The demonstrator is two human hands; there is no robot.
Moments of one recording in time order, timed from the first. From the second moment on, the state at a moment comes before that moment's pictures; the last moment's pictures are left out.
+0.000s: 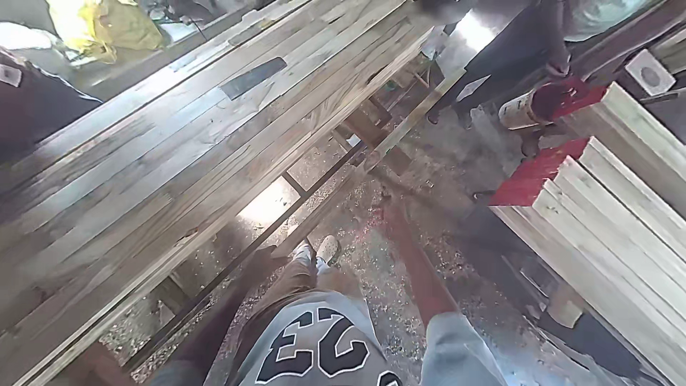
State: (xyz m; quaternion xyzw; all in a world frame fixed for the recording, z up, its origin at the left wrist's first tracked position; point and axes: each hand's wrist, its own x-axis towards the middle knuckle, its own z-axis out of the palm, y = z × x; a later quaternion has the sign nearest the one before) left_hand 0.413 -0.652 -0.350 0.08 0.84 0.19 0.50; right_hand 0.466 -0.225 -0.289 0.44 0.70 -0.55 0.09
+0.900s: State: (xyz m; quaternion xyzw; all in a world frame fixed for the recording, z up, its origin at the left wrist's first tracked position) left_hand 0.405 -0.666 -0.376 0.09 0.79 0.25 0.55; right_hand 0.336 -0.200 -0.228 0.34 0.86 -0.20 0.34
